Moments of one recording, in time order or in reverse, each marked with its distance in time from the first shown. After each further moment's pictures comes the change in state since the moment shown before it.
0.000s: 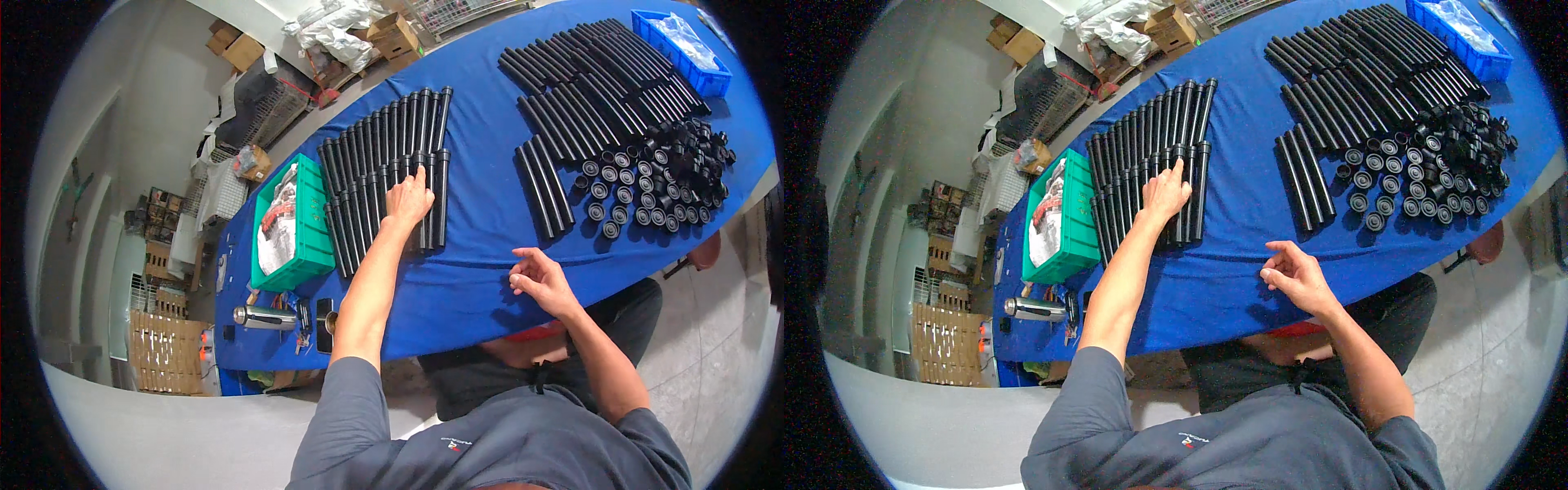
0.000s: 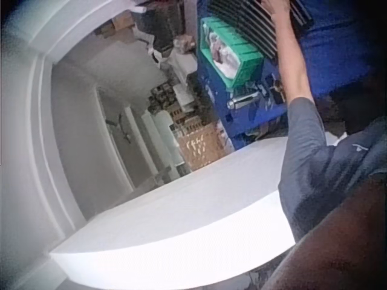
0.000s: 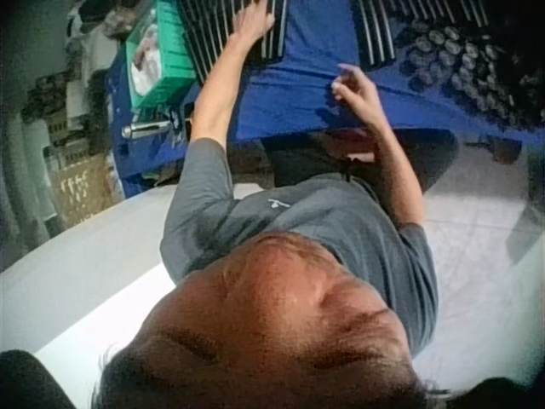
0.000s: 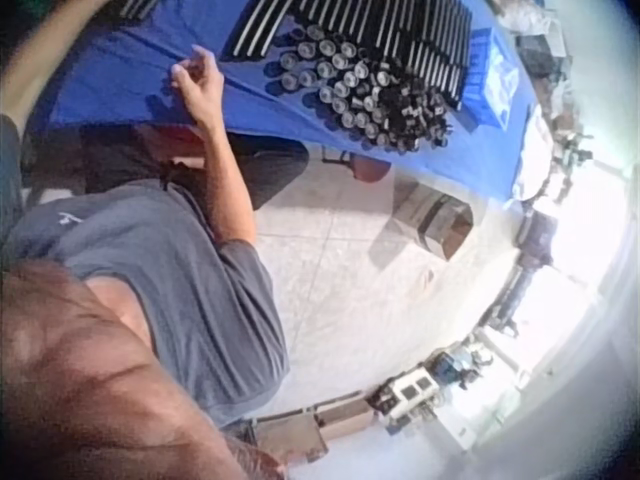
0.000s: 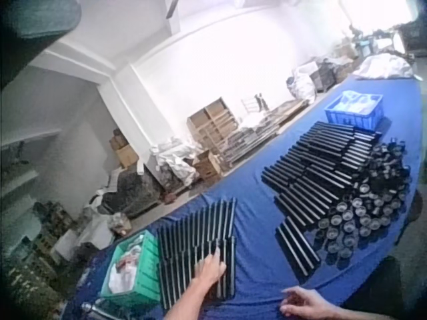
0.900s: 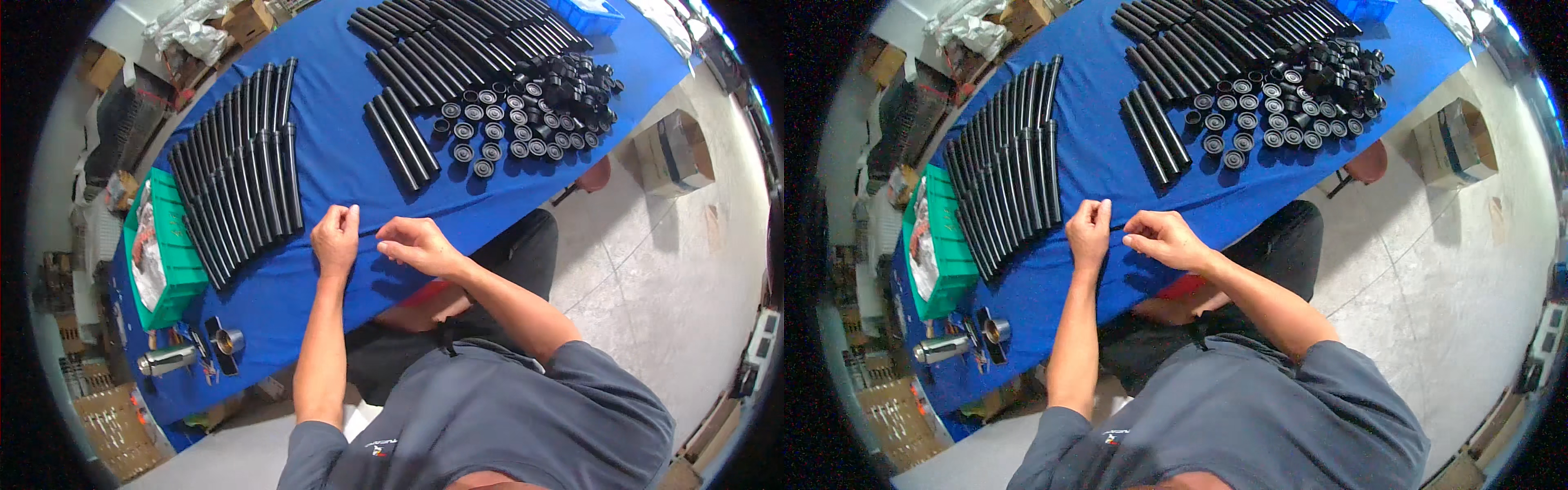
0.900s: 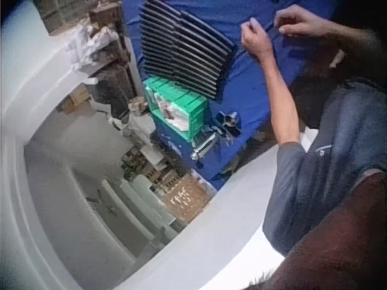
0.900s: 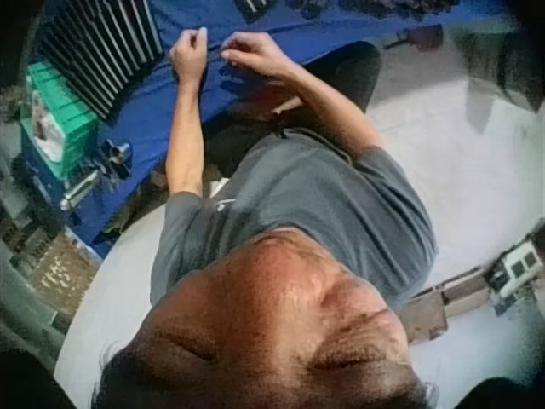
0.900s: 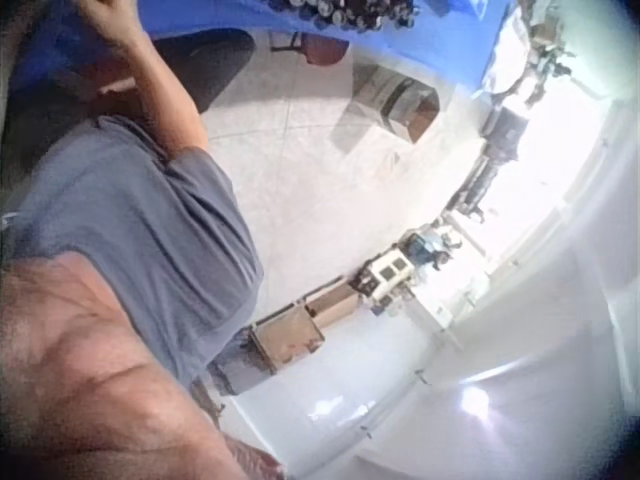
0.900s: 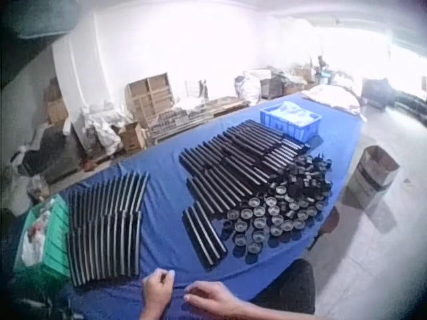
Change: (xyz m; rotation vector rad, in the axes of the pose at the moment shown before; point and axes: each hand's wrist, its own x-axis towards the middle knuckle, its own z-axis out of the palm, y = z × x) left_hand -0.120 0.123 0.049 -0.863 0.271 -0.057; right_hand -0.008 -0.009 0.005 -0.227 0.036 -0.011
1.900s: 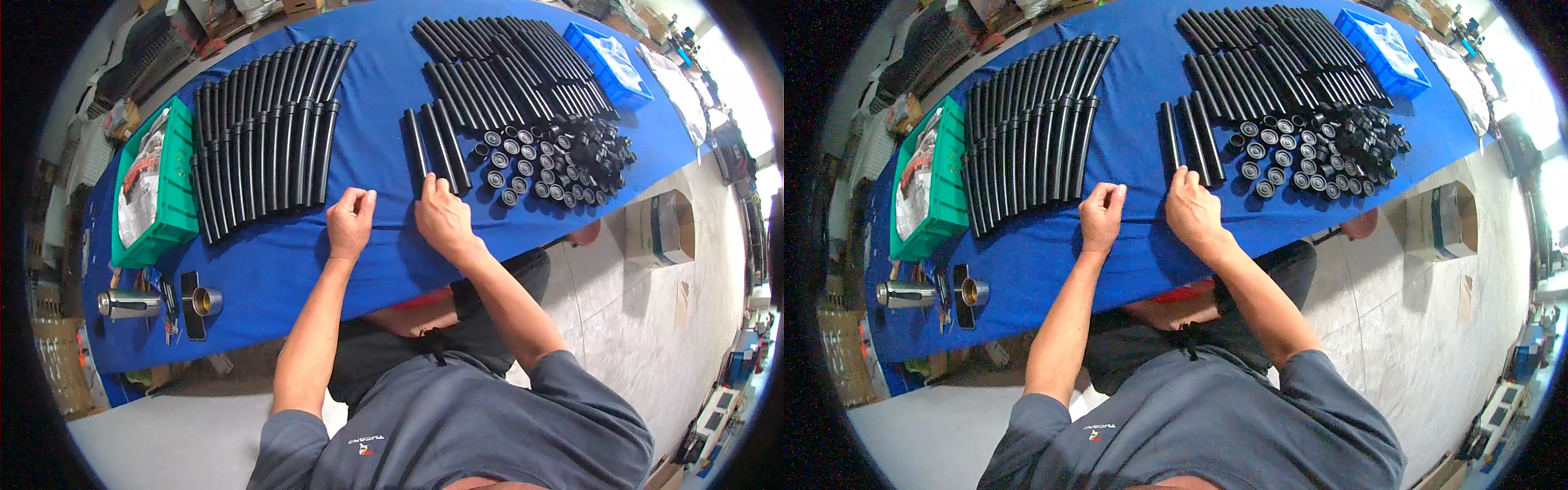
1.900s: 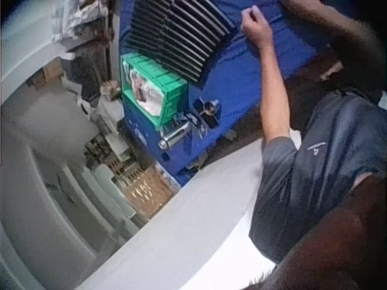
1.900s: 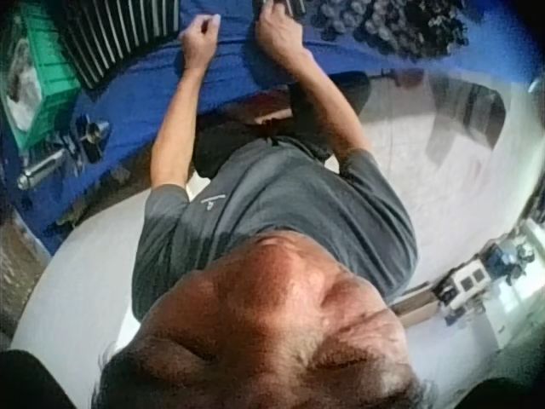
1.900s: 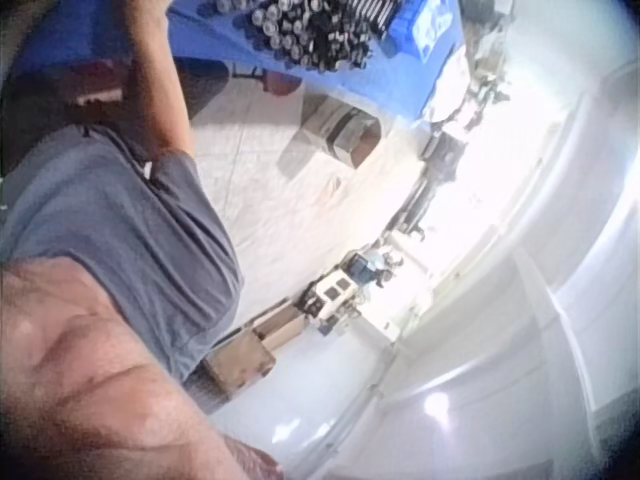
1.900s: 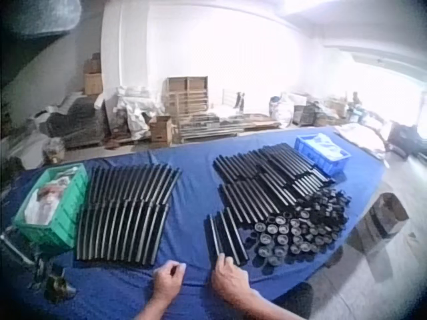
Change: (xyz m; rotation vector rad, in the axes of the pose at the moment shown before) left_hand -0.002 -0.008 0.001 -0.288 0.168 -0.037; right_hand 0.050 -0.013 -0.005 -1.489 0.249 -0.098
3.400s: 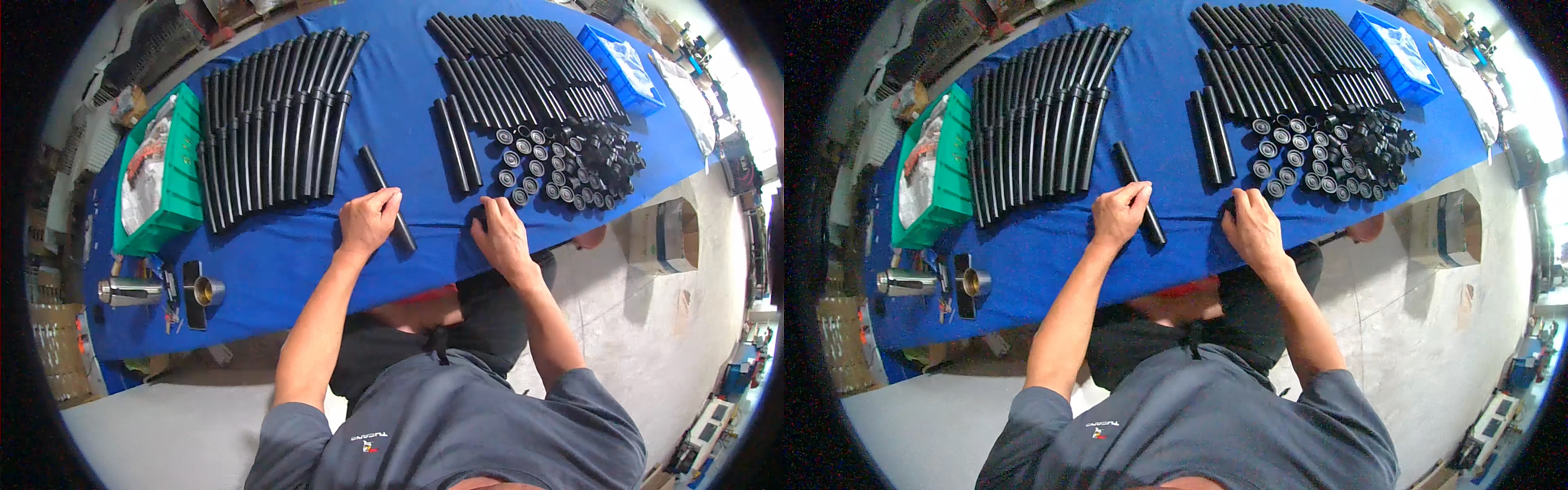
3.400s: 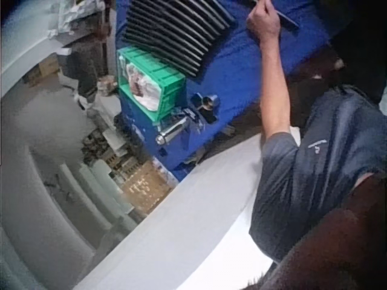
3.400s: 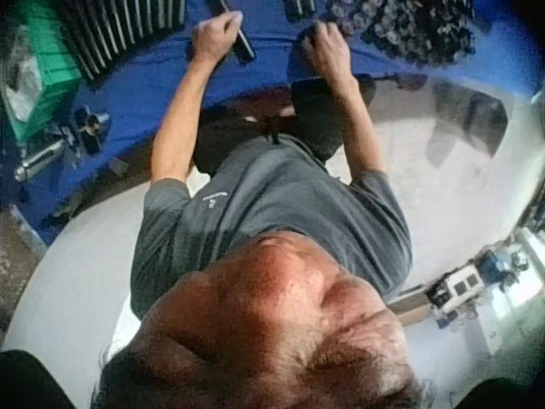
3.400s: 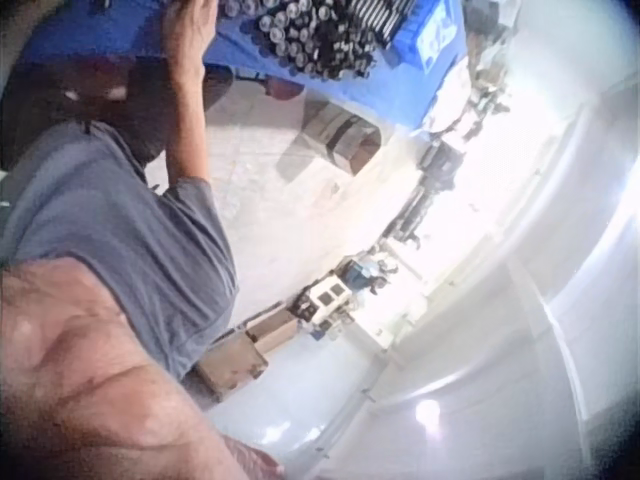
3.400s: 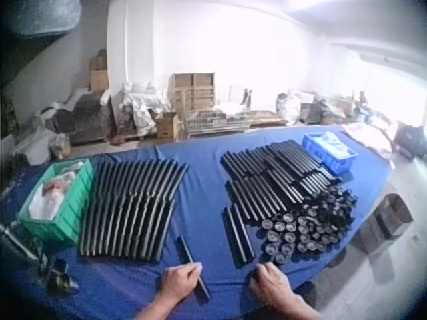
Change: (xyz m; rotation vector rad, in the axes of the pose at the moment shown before) left_hand 0.002 0.013 0.000 0.243 -0.136 0.182; right_hand -0.049 0.067 -0.031 0.160 0.061 -0.065
